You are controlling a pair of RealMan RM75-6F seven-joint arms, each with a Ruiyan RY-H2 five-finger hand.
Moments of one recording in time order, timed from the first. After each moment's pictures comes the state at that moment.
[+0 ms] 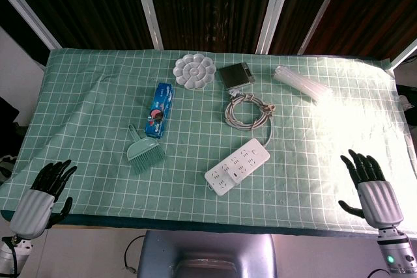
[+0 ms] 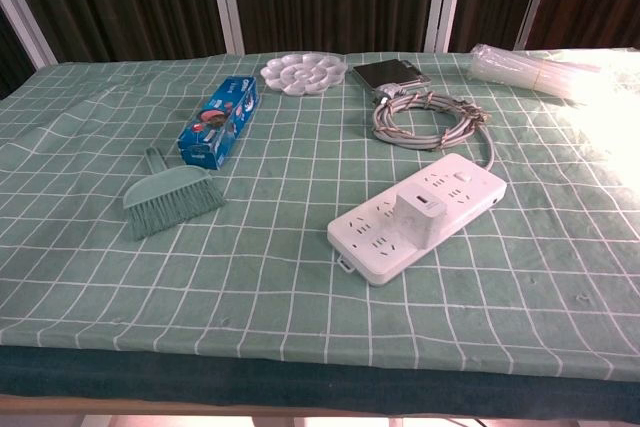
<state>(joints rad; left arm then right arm) -0.13 -1.18 0.04 -1.49 1.74 1.53 -0.05 0.08 -1.13 0.02 -1.62 -1.57 1.48 -0.09</state>
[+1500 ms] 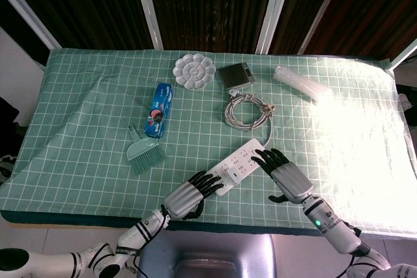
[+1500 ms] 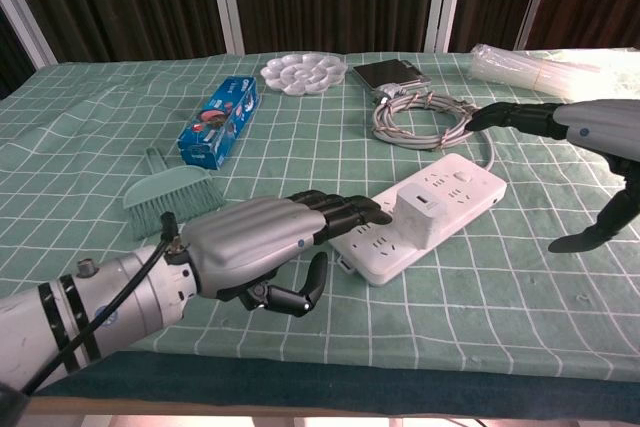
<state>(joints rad) -0.67 -1.79 -0.09 -1.41 1.59 0.87 0.18 0.45 -1.28 0.06 -1.64 -1.56 1.02 -0.11</state>
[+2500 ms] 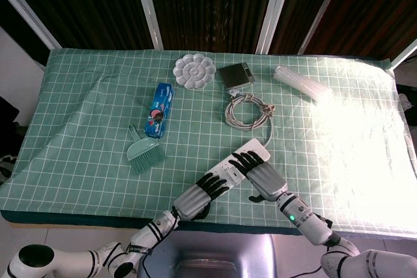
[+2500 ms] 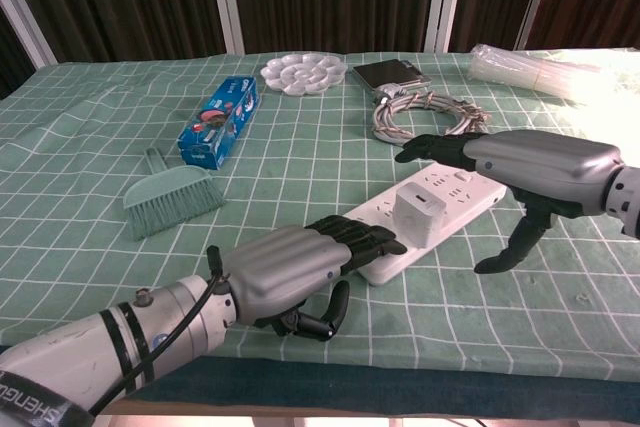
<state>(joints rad) -0.73 -1.93 -0.05 -1.24 1.50 0.86 0.20 0.56 -1.46 0.07 -1.57 -1.47 0.95 -0.22</state>
